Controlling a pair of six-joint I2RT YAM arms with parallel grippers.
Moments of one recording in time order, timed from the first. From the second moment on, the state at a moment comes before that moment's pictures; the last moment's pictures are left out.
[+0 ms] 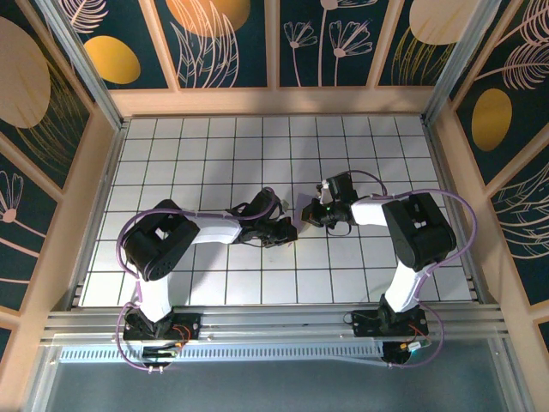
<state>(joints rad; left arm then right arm) -0.80 1.88 0.93 0.10 0.46 -0.98 0.40 1.79 0.79 0.00 -0.54 0.65</state>
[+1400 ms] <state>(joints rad) -0.81 1.88 0.89 0.10 0.43 -0.98 0.40 1.79 0.80 -0.02 -0.54 0.64</state>
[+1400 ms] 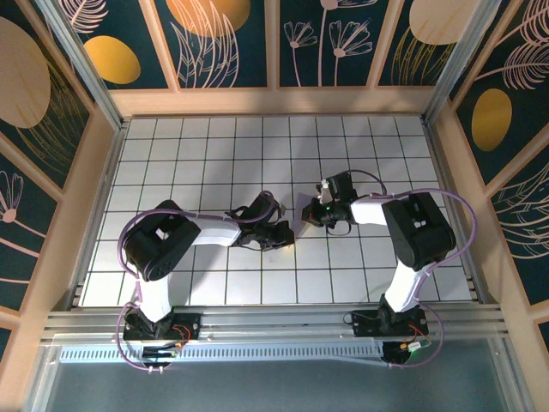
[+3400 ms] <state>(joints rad) -0.79 1.95 1.06 0.07 0.44 -0.86 0.40 1.80 0.82 -0.05 -0.55 0.62</state>
